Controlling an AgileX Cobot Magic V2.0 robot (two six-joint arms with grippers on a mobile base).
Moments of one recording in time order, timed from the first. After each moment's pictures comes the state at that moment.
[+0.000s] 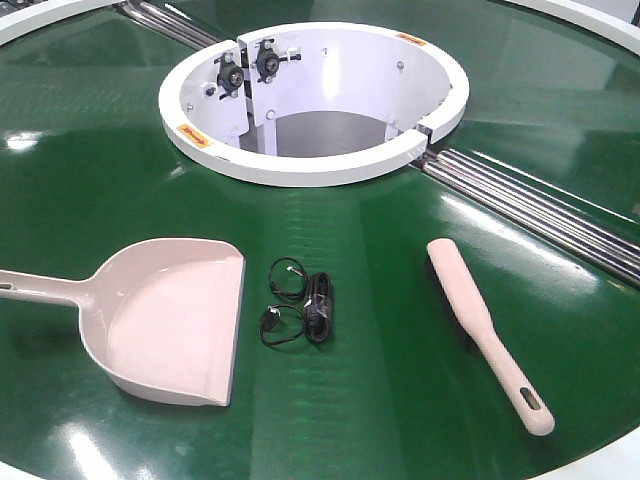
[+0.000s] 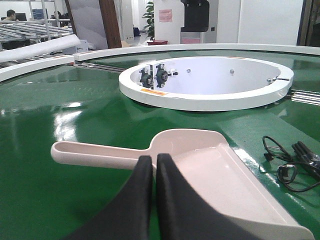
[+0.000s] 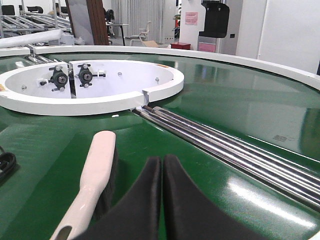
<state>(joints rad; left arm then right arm) -0.12 -0.01 0.03 0.04 0.11 0.03 0.03 -0.01 0.03 0.01 0.10 -0.07</state>
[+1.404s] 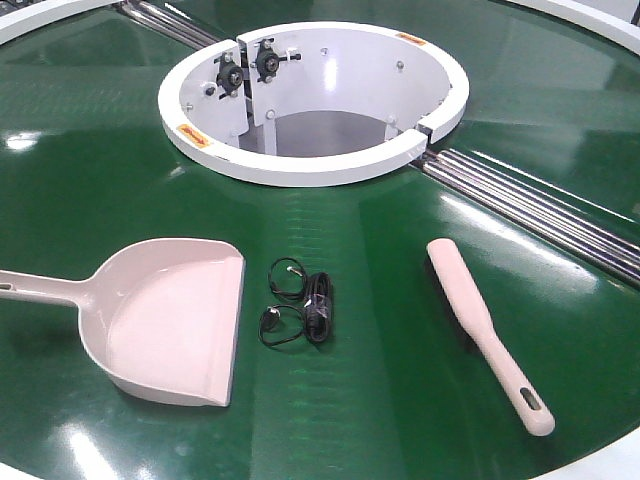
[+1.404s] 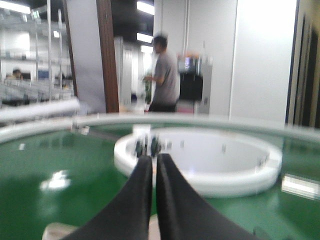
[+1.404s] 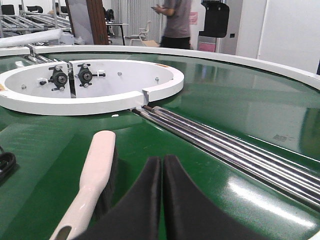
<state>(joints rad) -0.12 -0.01 -0.02 -0.05 -0.14 0.03 0.03 -0.01 0.03 0.01 0.10 -0.07</state>
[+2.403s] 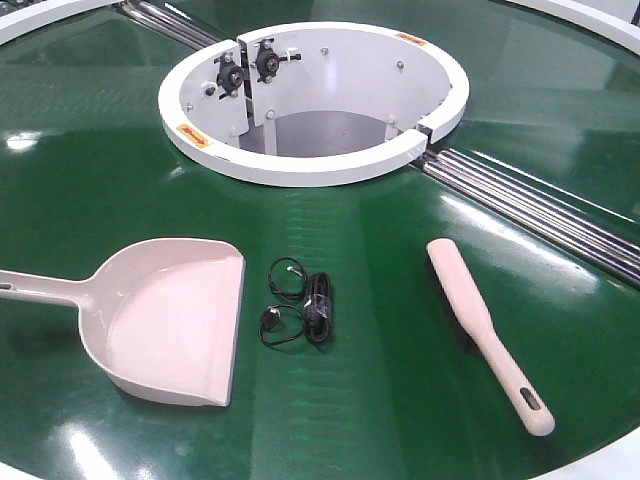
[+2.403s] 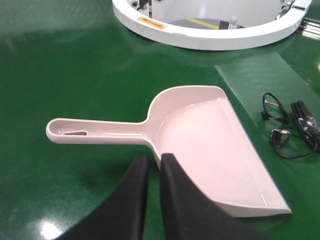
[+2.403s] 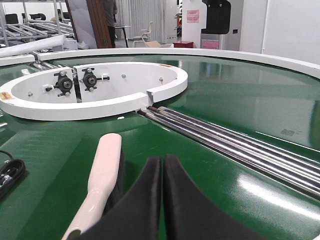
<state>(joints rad) -0.12 0.52 -0.47 0.01 0.50 0.03 0.03 -0.01 0.03 0.07 0.10 -0.07</state>
